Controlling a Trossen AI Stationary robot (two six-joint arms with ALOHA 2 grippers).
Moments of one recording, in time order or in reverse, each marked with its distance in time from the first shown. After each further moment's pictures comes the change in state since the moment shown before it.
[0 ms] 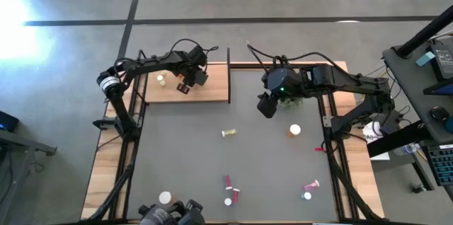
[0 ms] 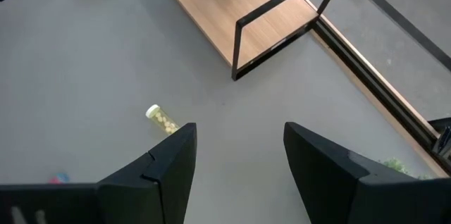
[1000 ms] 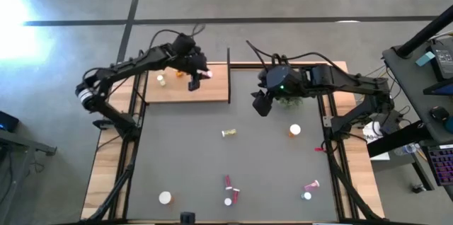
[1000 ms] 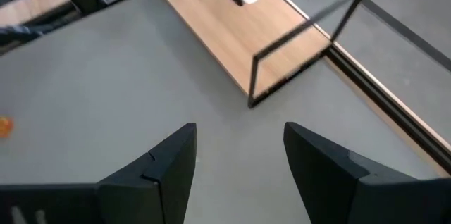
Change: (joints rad) left arm -0.007 -0.276 0.000 0.142 0.483 -0.712; right arm 0.000 0.006 0.000 0.124 0.000 -0.003
